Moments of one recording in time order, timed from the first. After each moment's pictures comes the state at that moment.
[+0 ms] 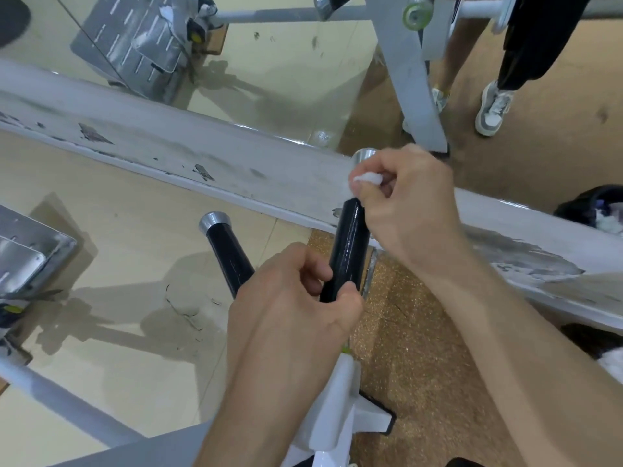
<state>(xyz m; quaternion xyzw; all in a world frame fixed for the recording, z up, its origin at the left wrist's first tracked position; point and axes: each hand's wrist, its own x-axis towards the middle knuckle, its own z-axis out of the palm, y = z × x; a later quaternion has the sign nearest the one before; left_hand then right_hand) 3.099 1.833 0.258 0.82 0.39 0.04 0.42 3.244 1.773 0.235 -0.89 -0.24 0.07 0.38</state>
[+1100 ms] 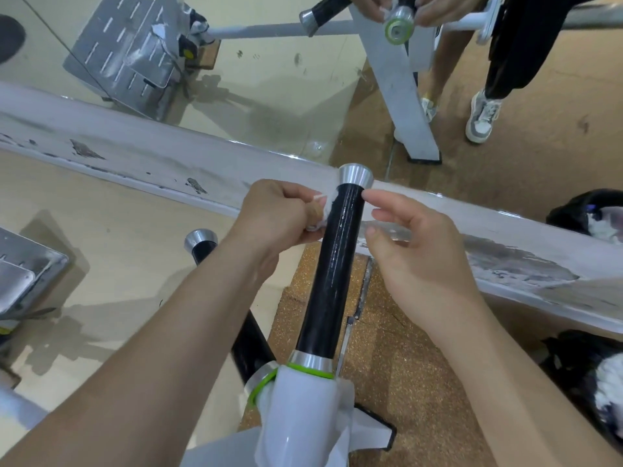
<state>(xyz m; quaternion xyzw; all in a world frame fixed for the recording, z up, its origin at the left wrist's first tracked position) 3.198 1.895 0.223 0.61 0.38 -0.02 0.69 3.218 1.736 0.242 -0.85 -0.11 0.21 0.47</state>
